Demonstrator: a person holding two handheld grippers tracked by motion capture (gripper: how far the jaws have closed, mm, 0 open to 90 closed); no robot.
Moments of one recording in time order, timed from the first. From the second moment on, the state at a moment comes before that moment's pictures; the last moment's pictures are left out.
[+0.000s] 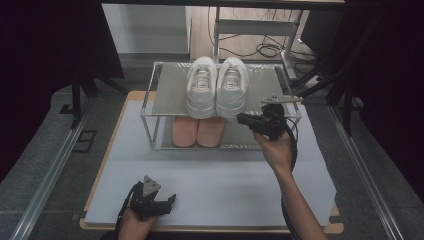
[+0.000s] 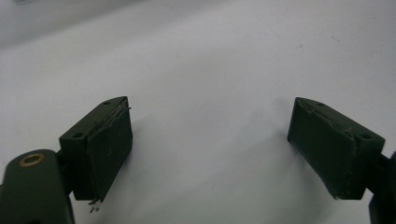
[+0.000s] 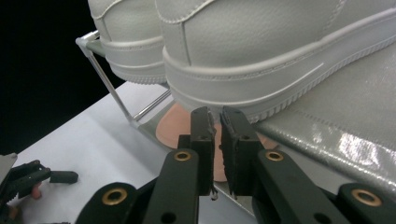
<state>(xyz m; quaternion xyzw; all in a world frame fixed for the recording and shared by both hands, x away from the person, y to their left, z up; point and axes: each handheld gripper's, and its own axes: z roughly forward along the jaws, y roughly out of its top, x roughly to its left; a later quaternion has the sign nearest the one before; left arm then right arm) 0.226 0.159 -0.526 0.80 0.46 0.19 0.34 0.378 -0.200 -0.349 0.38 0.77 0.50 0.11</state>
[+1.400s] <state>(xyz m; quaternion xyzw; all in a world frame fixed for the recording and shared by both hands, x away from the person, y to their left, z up) 0.225 0.159 -0.526 0.80 0.46 0.19 0.34 0.328 -0.239 -0.378 0.36 0.82 0.43 0.16</state>
